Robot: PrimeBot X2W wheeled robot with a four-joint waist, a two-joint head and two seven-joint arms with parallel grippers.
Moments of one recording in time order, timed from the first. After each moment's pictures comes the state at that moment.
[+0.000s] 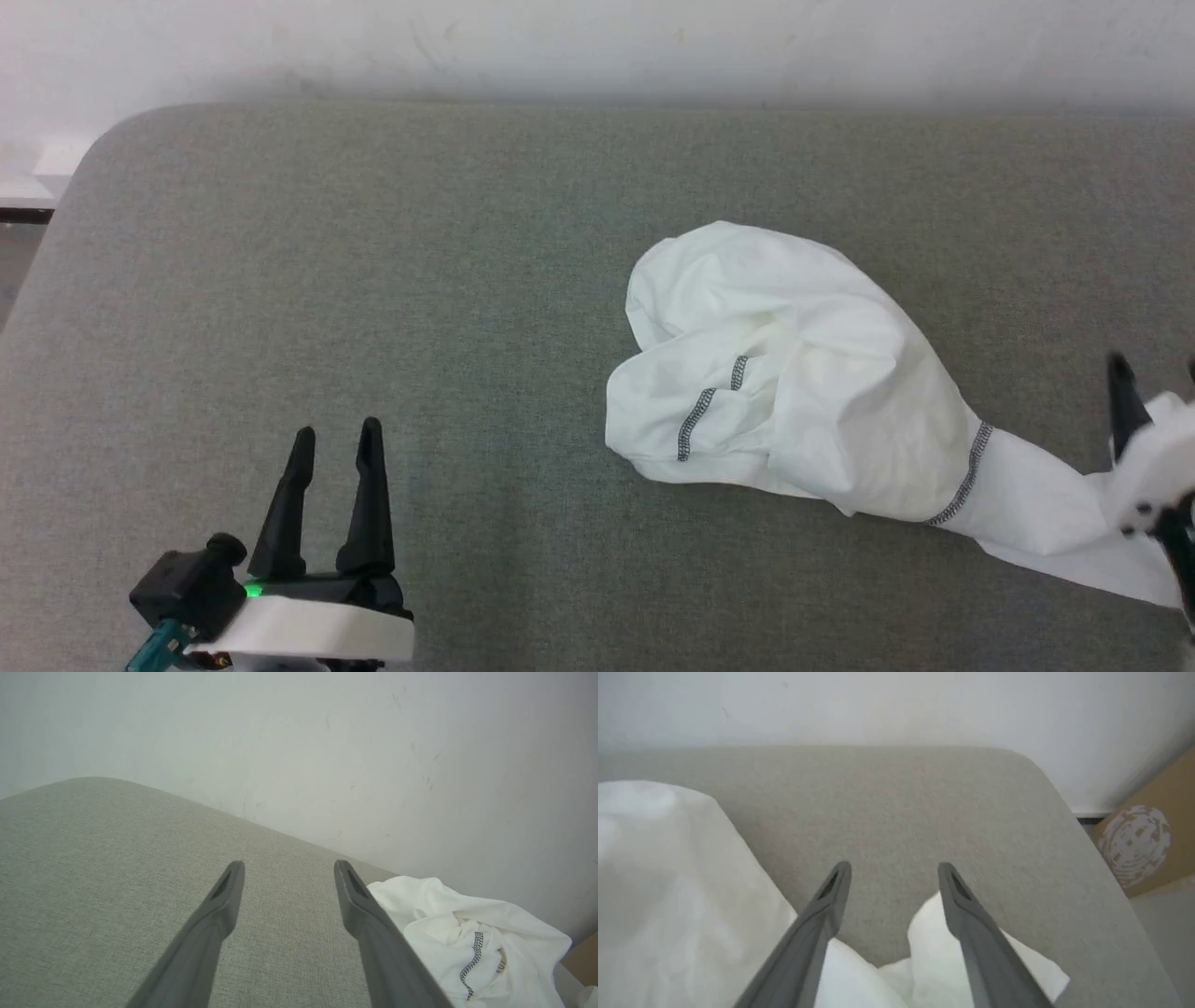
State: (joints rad) left arm 0.06 0.05 0.01 -0.02 -0.42 -0.12 -0.26; right arm -0.12 -0.09 -0.37 -0.06 0.03 0.13 0.48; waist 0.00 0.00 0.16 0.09
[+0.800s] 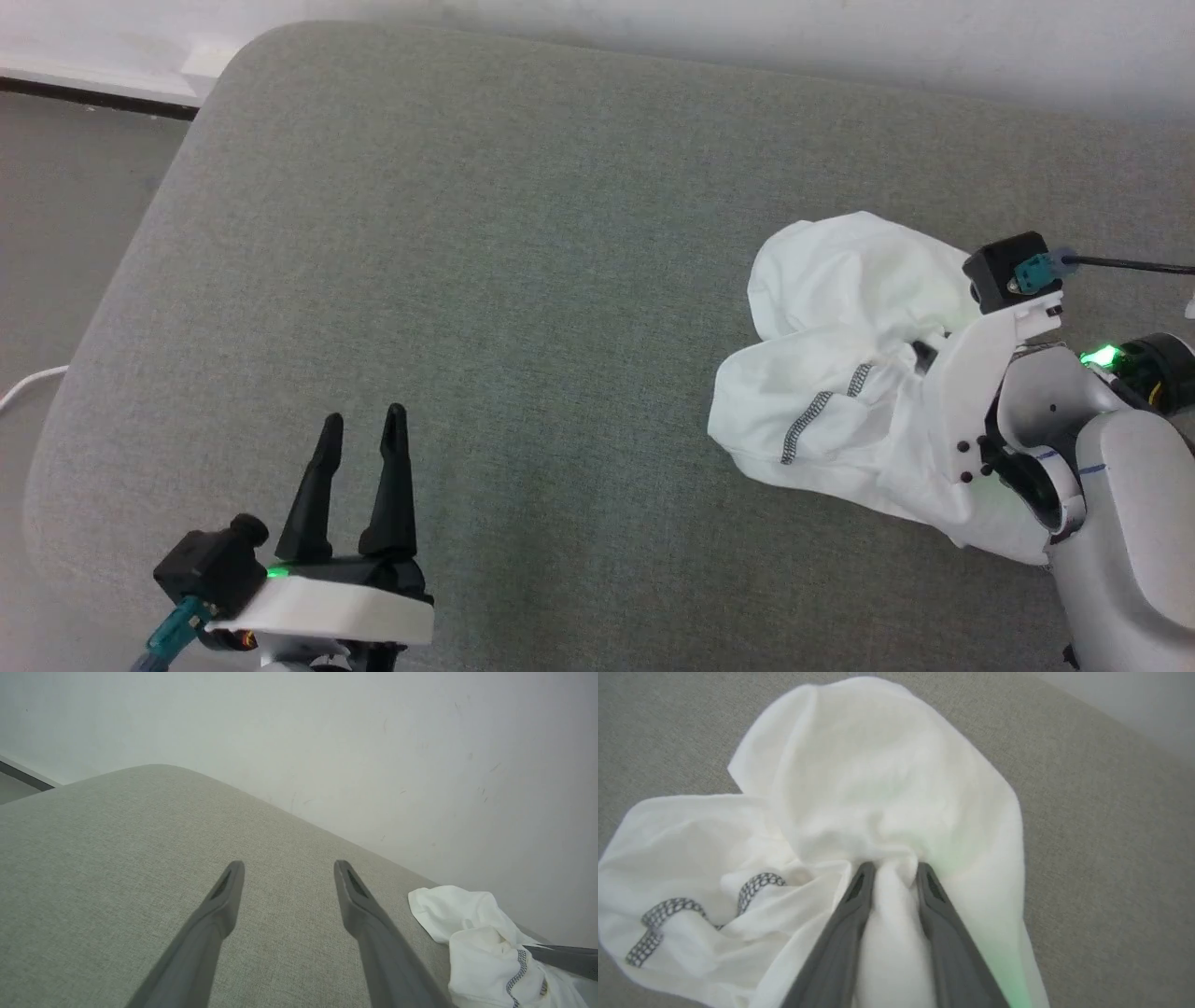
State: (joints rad) left arm 0.01 0.05 -0.04 0.03 -0.47 -0.12 -0.26; right arm -0.41 -0.20 0.10 0.17 0.15 0.13 0.75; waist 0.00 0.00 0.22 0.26
